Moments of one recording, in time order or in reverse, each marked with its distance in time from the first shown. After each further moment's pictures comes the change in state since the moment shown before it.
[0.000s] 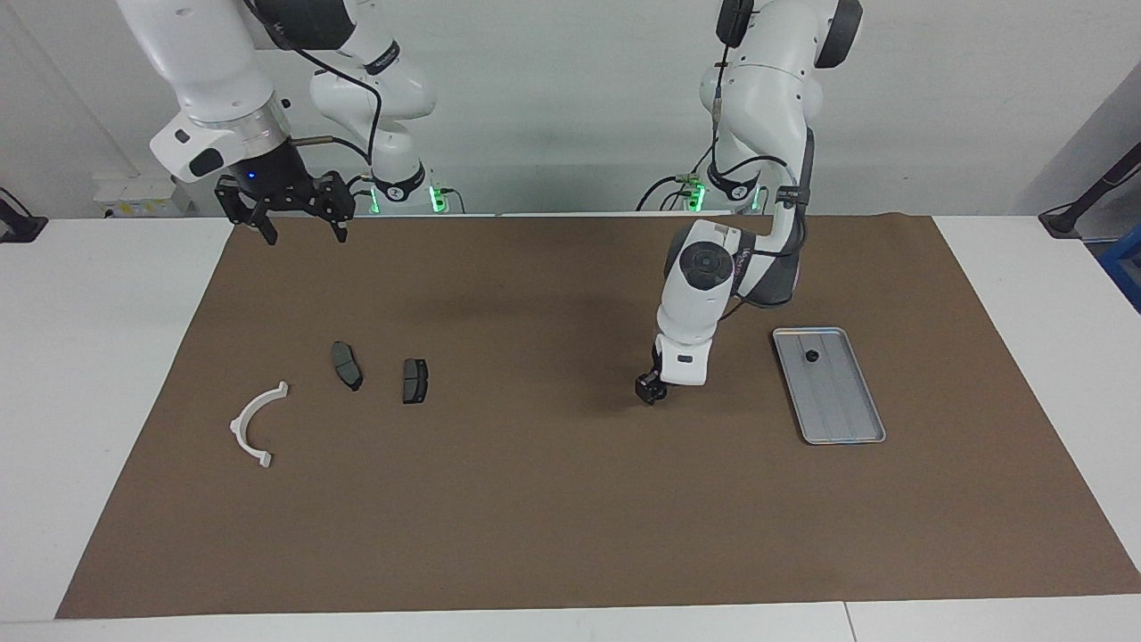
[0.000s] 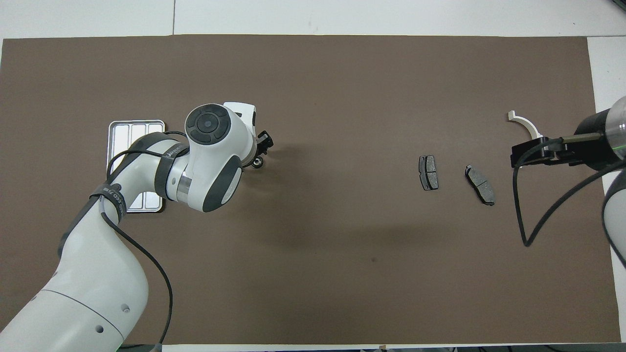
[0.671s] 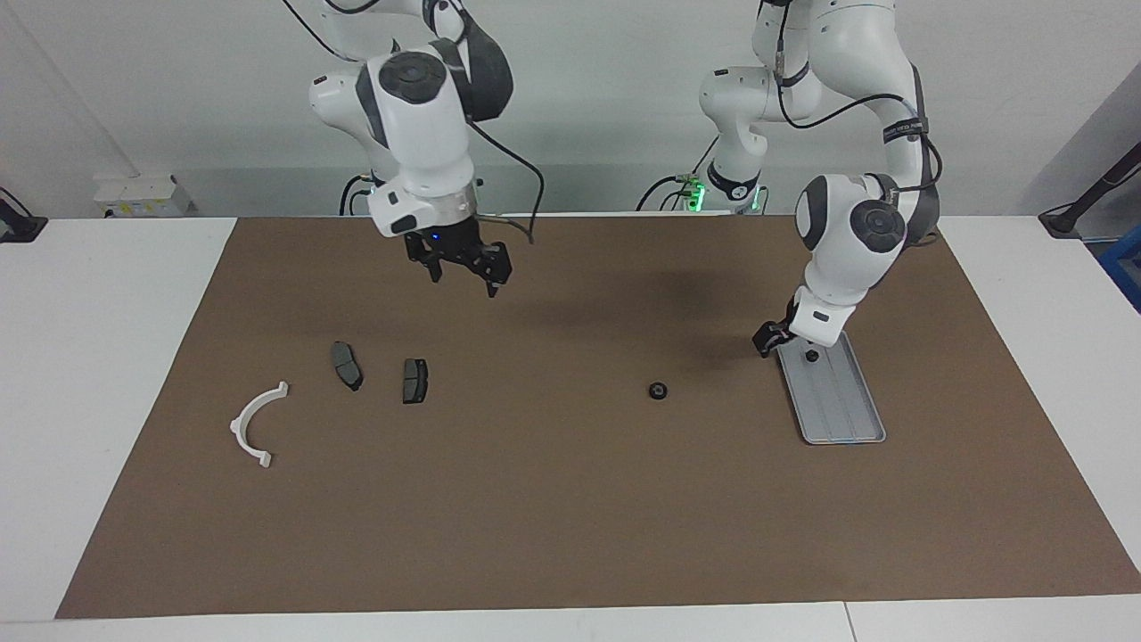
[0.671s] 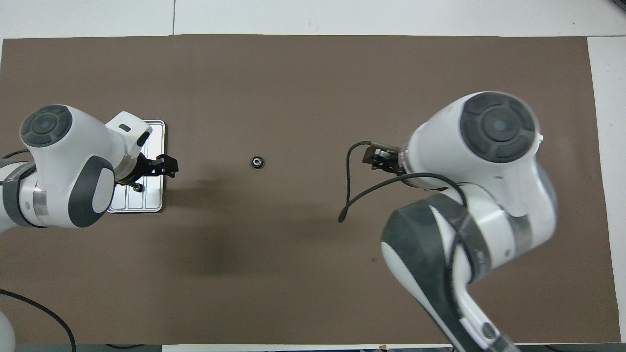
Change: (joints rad) left arm 0.343 -0.277 0.010 -0.246 0.005 -0.148 0.782; right arm 0.360 0.155 0.012 -0.147 0.001 0.342 0.763
